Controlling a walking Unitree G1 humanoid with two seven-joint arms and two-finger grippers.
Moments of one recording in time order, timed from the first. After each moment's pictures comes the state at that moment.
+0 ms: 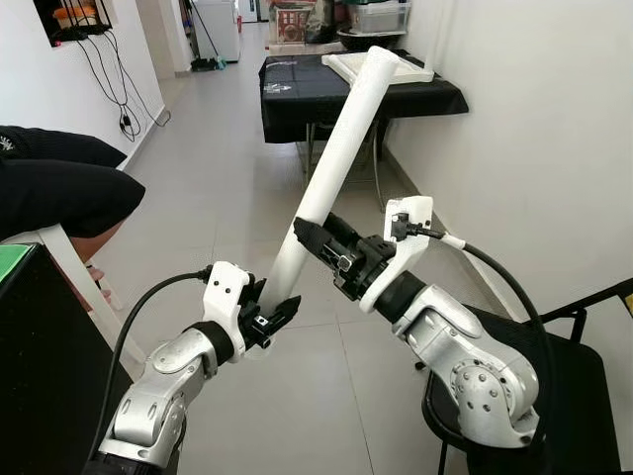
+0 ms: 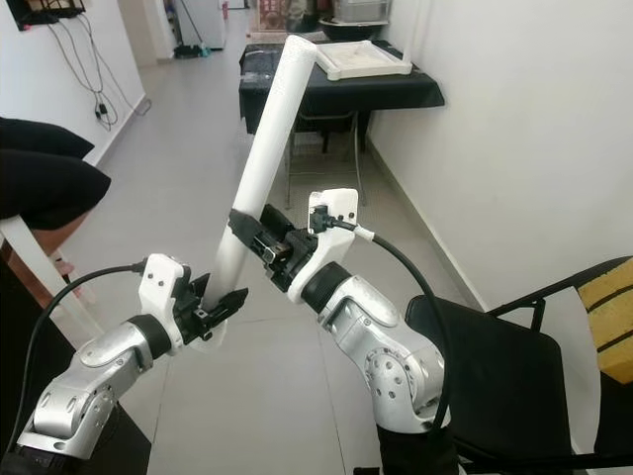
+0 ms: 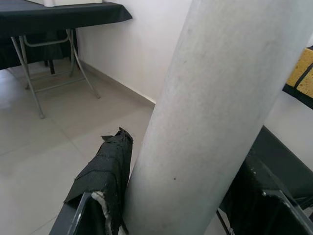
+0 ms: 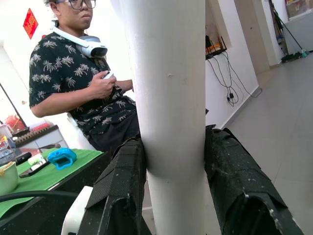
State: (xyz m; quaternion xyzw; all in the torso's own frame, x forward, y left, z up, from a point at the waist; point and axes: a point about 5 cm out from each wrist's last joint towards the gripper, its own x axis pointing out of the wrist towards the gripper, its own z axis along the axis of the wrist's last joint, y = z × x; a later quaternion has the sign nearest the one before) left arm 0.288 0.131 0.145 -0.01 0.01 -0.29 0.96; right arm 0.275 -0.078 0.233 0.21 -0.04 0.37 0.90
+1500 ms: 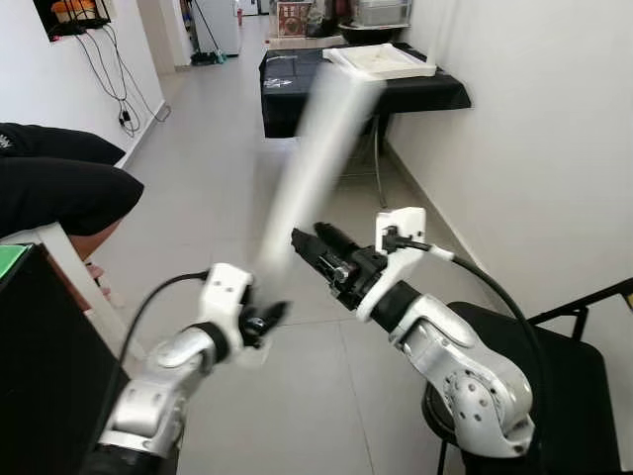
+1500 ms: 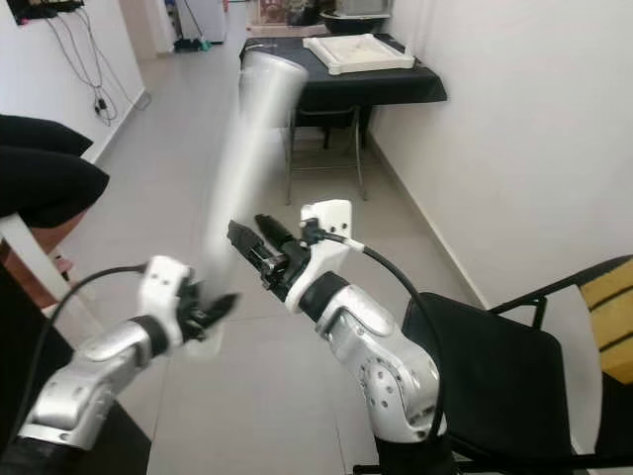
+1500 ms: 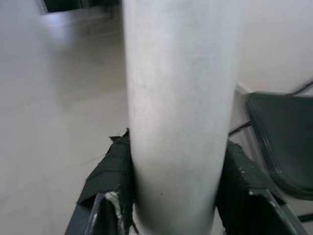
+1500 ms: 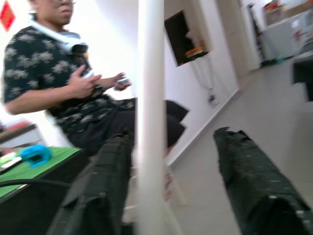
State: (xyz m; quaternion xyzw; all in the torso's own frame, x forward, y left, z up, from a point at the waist) left arm 0.299 0.171 0.122 0.01 0.11 -0.16 0.98; right arm 0.274 -0.086 0.222 0.18 -0.06 0.34 0.92
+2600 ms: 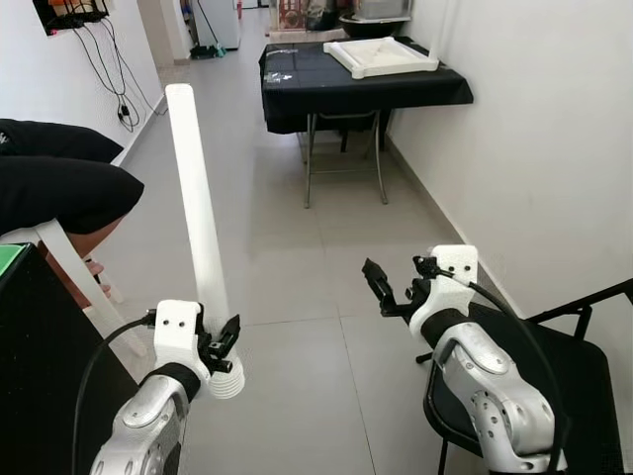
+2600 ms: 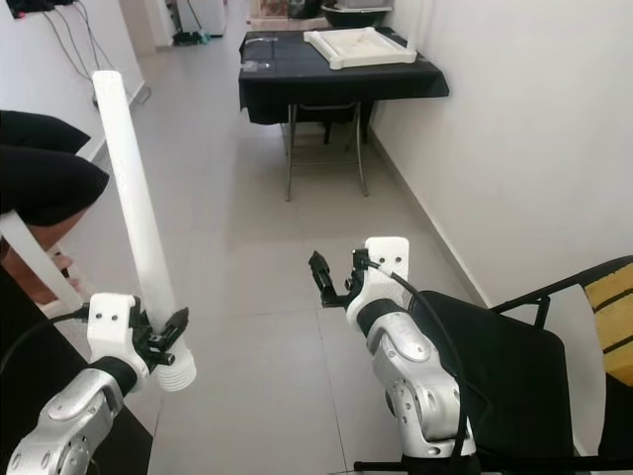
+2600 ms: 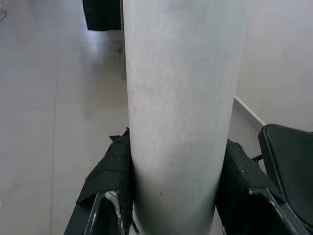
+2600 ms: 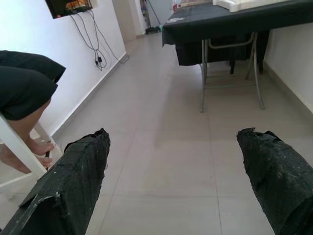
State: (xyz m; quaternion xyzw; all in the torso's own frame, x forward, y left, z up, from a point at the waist) left arm 0.255 0.169 0.115 -0.04 0.05 -0.08 0.99; right arm 0.288 -0.144 0.165 0.06 0.03 0.11 0.99
